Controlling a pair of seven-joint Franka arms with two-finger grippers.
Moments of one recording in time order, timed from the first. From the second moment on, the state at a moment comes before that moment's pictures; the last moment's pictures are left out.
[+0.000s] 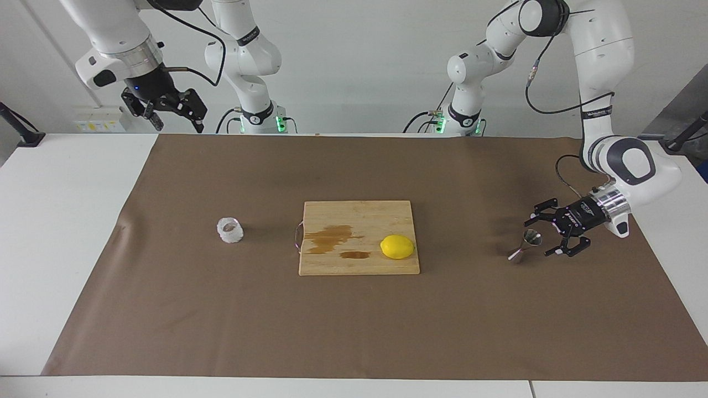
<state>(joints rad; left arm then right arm) 0.41 0.38 -0.11 -1.90 -1.07 1.89 -0.90 -0.07 -0.10 0.02 -1.63 0.04 1.47 0.07</state>
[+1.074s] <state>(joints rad) 0.41 0.37 -0.12 -1.92 -1.09 1.89 -0.87 -0.07 -0.10 0.02 -1.63 0.04 1.47 0.07</state>
